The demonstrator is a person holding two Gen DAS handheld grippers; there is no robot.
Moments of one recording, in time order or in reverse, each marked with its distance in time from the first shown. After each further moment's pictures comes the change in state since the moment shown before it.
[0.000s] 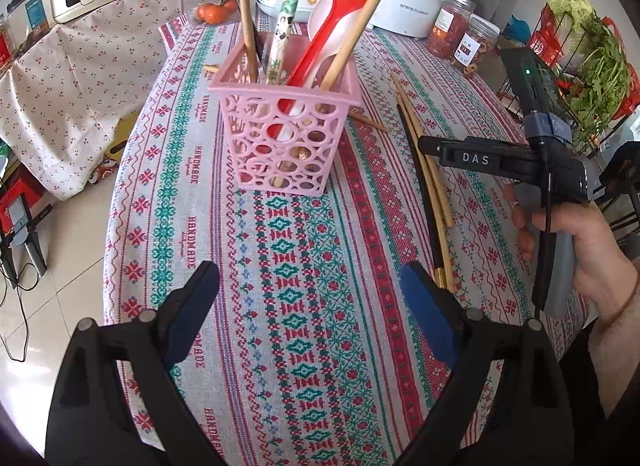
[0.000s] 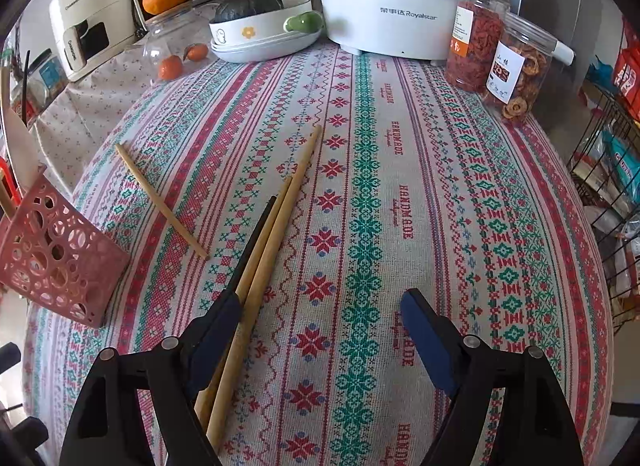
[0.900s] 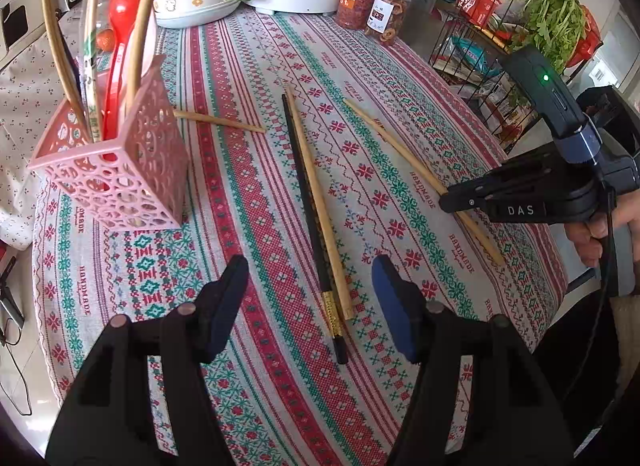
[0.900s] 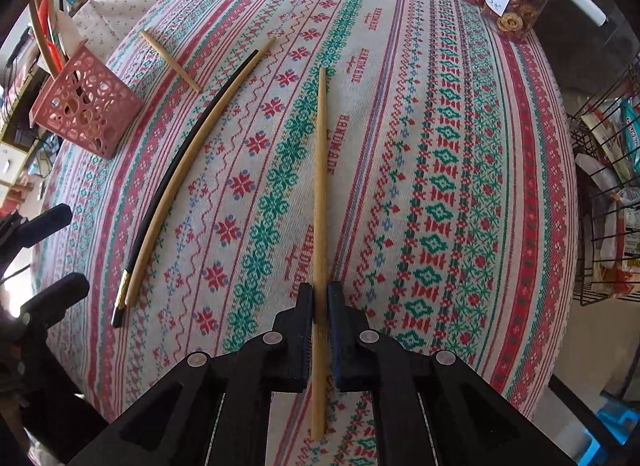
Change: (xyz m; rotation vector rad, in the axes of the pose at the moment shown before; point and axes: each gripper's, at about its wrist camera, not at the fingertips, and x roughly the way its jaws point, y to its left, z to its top) left arm 0.028 -0.083 0.022 0.172 0.051 -0.129; right arm -0.040 -0.067 -0.043 -0.115 0.397 0.097
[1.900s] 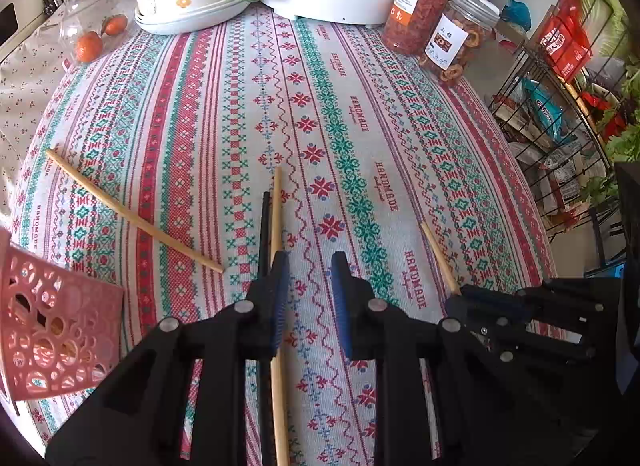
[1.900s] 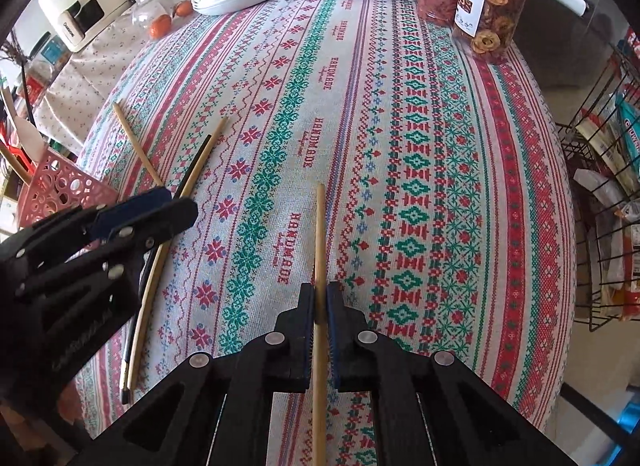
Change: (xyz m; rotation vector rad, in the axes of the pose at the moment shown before) left arm 0.096 -0.009 0.113 -0.172 0.055 0.105; right arm -0.004 -0.033 0.044 0.086 -0.131 0.016
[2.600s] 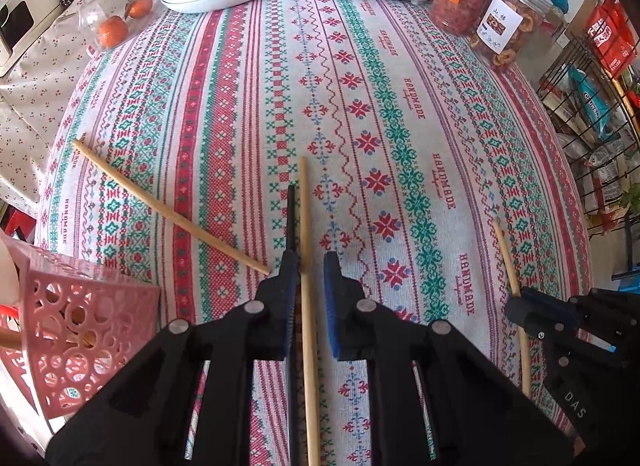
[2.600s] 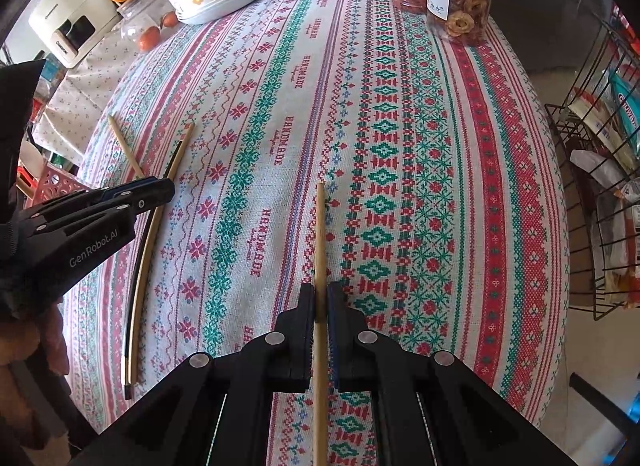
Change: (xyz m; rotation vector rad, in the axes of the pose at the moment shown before) left arm 0.000 0.007 -0.005 -0.015 0.075 0.159; right arm -0.005 -0.019 -0.004 0.040 0.005 0.029
